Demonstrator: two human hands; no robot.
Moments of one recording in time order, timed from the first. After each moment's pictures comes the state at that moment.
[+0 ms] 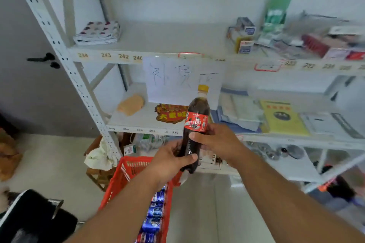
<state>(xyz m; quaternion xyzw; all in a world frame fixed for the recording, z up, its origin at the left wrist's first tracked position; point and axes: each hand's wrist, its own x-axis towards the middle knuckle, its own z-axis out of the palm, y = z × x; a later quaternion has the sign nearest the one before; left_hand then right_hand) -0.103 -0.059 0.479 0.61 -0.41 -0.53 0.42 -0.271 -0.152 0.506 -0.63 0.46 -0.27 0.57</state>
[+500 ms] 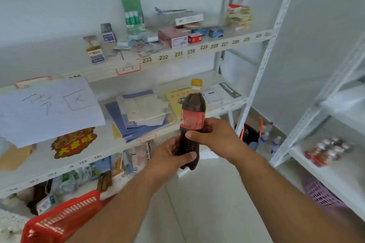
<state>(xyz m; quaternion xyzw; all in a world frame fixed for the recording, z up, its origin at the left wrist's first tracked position) -0.386 -0.117 0.494 0.48 -0.59 -0.58 0.29 -0.577 -0.107 0.537 -0.56 0.58 -0.40 0.44</state>
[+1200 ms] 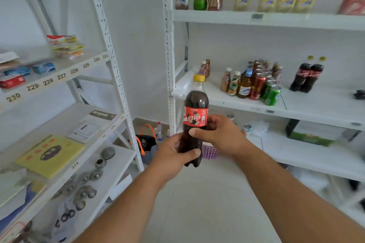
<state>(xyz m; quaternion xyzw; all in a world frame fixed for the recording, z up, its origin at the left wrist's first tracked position) -0.634 -0.011 0.518 0.15 -0.71 -0.69 0.09 -0.746 0.138 0.579 -0.31 0.74 -0.57 0.20</state>
